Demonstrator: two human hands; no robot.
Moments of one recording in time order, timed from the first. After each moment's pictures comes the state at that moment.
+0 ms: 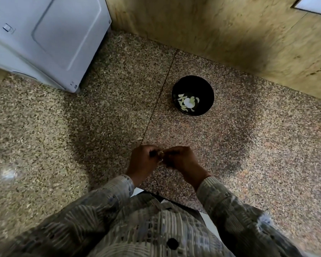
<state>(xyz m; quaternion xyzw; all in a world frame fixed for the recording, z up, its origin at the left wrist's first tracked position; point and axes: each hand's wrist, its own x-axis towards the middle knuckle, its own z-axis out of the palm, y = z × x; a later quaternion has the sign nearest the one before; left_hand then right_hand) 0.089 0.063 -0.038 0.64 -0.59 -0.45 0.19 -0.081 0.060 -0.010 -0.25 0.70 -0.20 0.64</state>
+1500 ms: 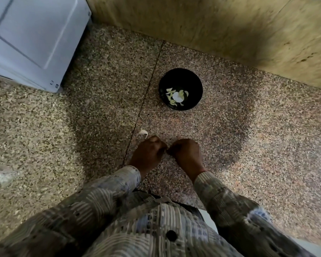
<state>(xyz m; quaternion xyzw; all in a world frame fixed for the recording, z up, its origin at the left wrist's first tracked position) 0.048 0.042 -0.047 0.50 -0.79 -0.34 0.12 -0.128 0.058 -0.041 -0.50 0.77 -0.08 0.38</state>
